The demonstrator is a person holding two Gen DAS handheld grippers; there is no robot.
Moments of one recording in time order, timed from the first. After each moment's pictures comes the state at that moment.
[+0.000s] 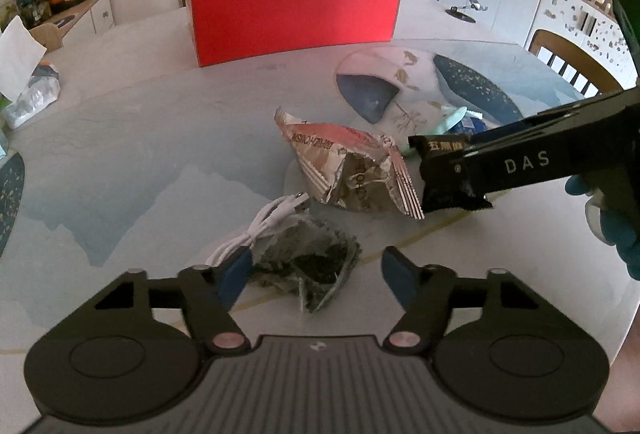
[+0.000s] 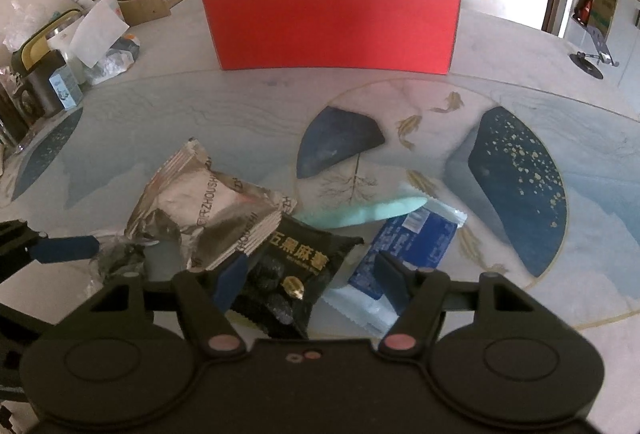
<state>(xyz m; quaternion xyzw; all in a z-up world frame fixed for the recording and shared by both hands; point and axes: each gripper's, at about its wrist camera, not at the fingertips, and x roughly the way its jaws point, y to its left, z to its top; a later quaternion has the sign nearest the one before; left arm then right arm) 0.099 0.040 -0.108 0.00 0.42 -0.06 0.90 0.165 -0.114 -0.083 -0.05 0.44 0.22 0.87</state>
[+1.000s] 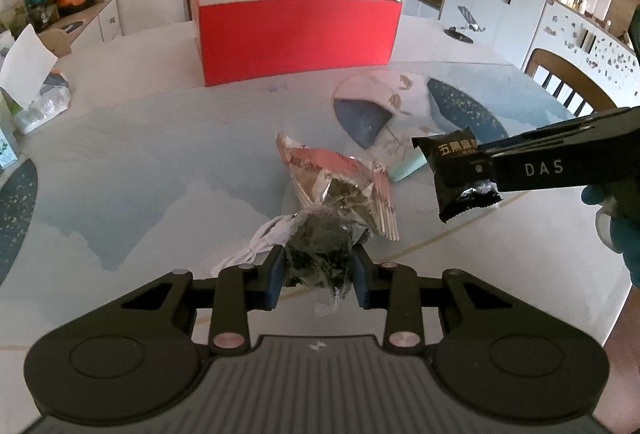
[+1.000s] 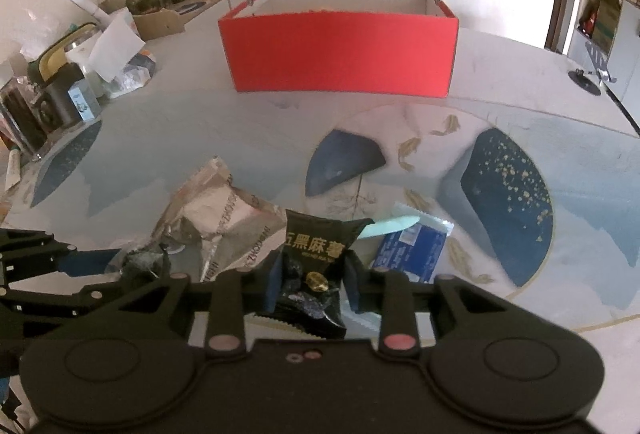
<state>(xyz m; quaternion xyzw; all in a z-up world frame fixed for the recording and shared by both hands) 0.089 0.040 -0.079 -0.02 0.41 -0.06 0.91 0.154 -0.125 -0.054 -0.05 0.43 0.24 0.87</state>
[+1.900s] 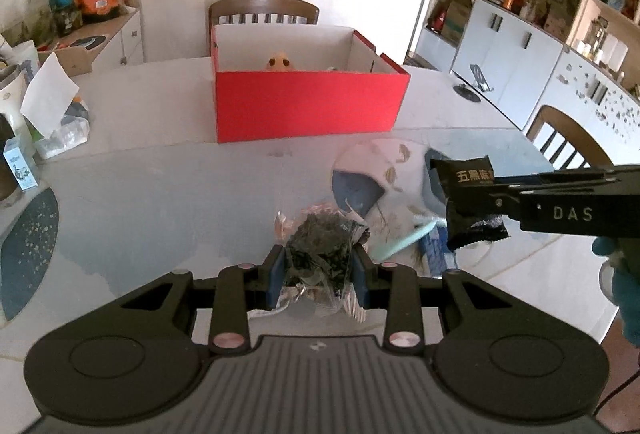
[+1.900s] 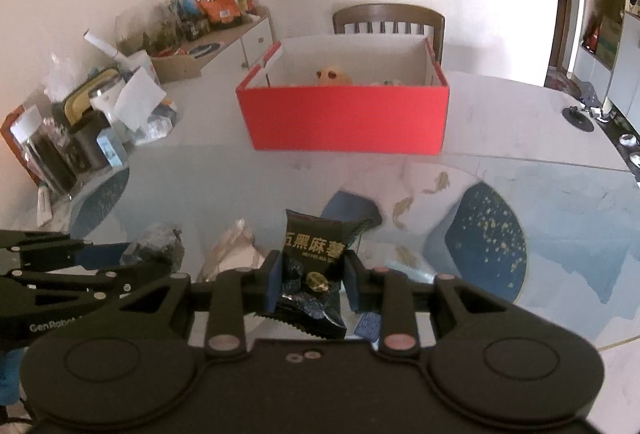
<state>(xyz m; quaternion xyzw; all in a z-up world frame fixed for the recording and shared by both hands) 0.110 0.036 -0.010 -0.07 0.39 -0.03 0.92 0.159 -0.143 0.014 -0.02 0.39 0.25 0.88</state>
